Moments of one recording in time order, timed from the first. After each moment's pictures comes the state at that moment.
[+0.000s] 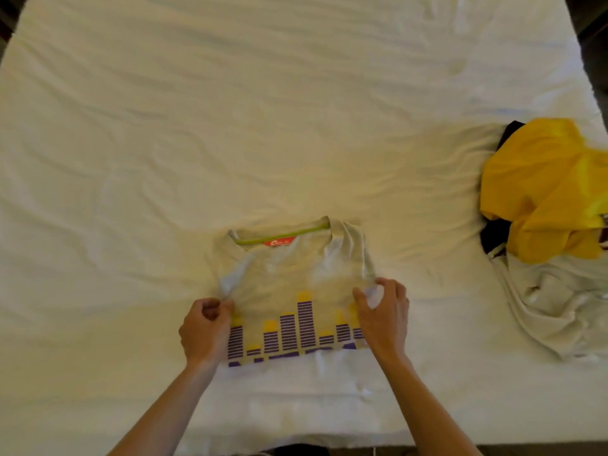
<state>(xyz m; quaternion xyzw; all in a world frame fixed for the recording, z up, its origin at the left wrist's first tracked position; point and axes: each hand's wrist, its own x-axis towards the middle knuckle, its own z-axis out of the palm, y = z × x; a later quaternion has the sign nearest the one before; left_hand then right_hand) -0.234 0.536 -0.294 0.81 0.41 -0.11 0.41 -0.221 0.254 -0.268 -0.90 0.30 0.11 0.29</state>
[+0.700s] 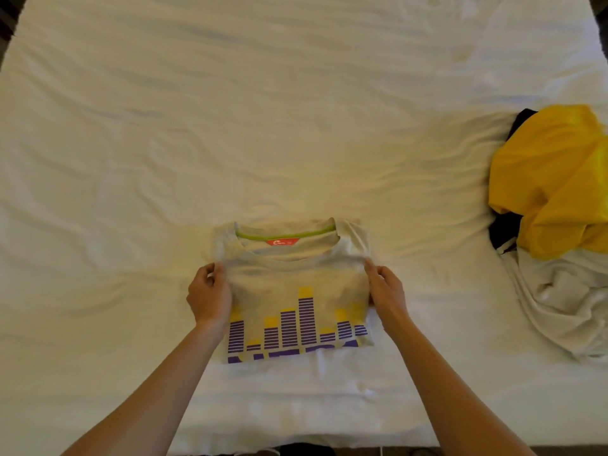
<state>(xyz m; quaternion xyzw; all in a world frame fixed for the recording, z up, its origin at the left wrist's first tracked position) -0.182 0.527 -0.309 0.79 0.41 -0.05 0.45 -0.181 0.237 -0.286 -0.75 0.40 0.19 0.49</state>
